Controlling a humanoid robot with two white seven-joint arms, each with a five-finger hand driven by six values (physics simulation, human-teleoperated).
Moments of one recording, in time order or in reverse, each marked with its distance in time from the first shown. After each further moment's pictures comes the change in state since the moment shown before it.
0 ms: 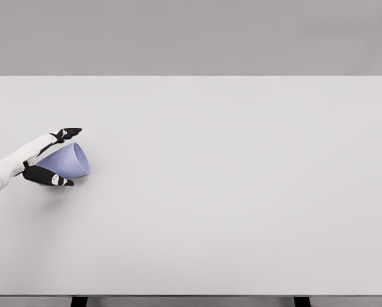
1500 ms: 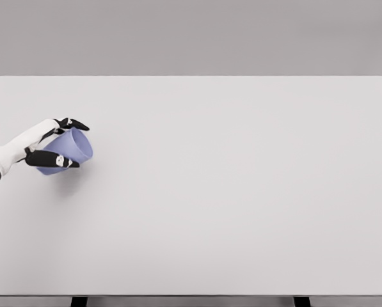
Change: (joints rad) left arm -0.063 -0.001 0.003 -0.032 0.008 -0.011 0.001; right arm 0.000 0.000 0.000 0.000 0.000 0.000 0.000
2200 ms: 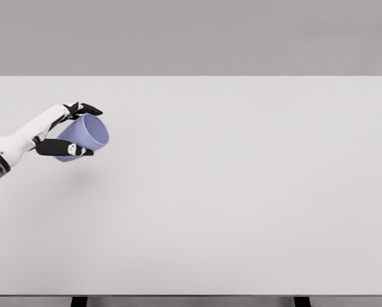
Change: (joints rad) left arm -0.012 -0.065 0.035 0.001 0.010 -0.110 0.002; right arm 0.000 0.000 0.000 0.000 0.000 0.000 0.000
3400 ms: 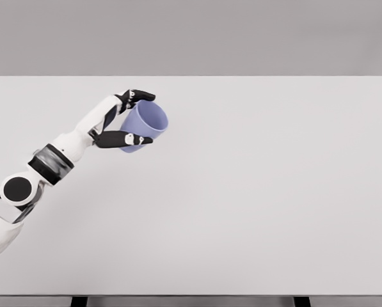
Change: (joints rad) left arm 0.002 -0.365 0.048 0.069 -0.014 -0.082 -0.002; right arm 0.000 0.000 0.000 0.000 0.000 0.000 0.000
